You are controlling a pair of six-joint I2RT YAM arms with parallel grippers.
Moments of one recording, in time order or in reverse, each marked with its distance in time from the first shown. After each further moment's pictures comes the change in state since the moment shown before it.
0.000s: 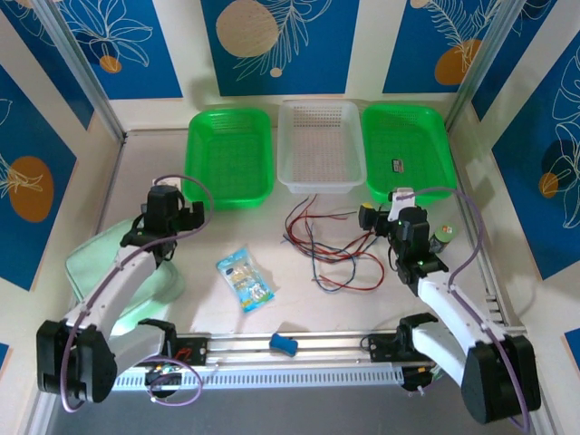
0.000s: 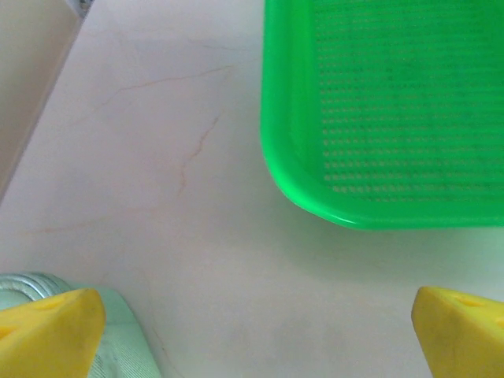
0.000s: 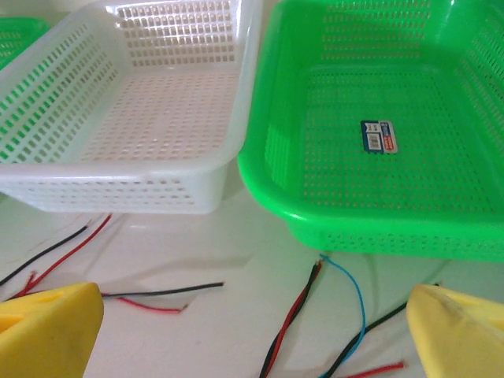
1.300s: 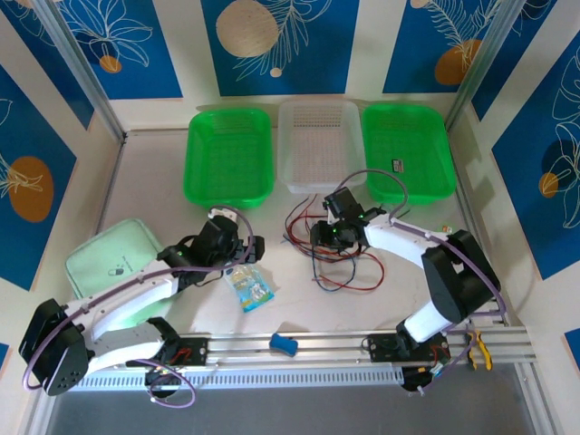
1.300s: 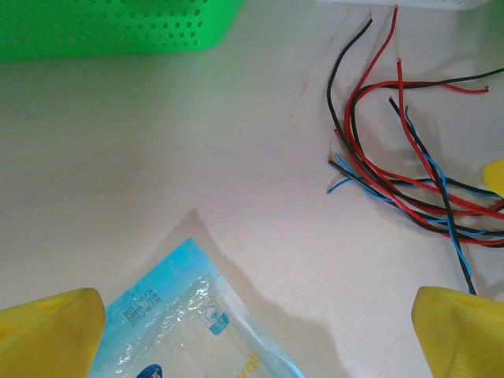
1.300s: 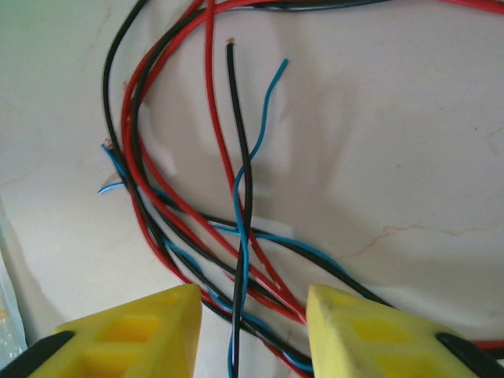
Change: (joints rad) left arm -0.524 0.018 -0.079 -0.010 0.105 -0.436; right arm 0.333 0.676 0.454 -0.468 -0.299 0.413
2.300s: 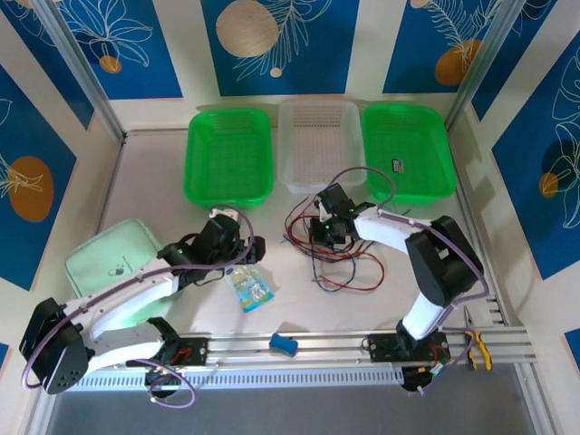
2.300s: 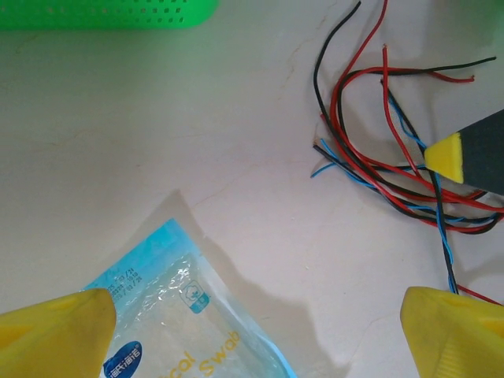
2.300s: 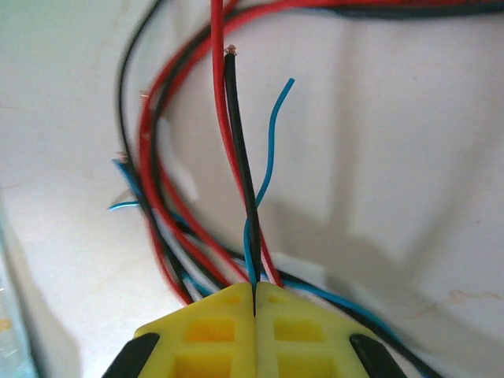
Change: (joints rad) left arm -0.017 0.008 0.046 -0.070 0.033 -0.042; right arm 0.012 0.083 0.073 0.005 -0.053 -0.041
